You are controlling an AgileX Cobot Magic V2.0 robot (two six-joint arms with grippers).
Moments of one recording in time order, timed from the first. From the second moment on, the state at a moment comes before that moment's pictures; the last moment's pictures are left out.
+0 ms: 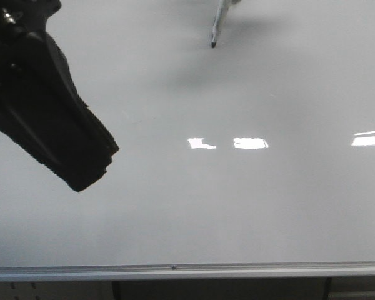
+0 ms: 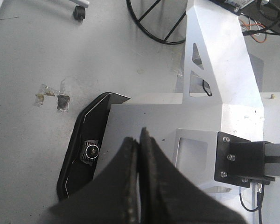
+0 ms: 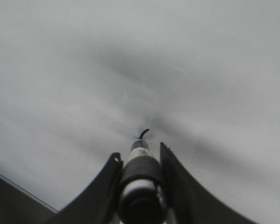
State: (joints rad) left arm -0.50 1.42 -0.98 -0.81 1.21 1.05; right arm 0.38 1.84 -2.00 0.08 1.03 -0.06
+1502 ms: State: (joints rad) left arm -0.50 1.42 -0.98 -0.81 1.21 1.05; right arm 0.38 1.89 -2.15 -0.04 0.96 -0.03
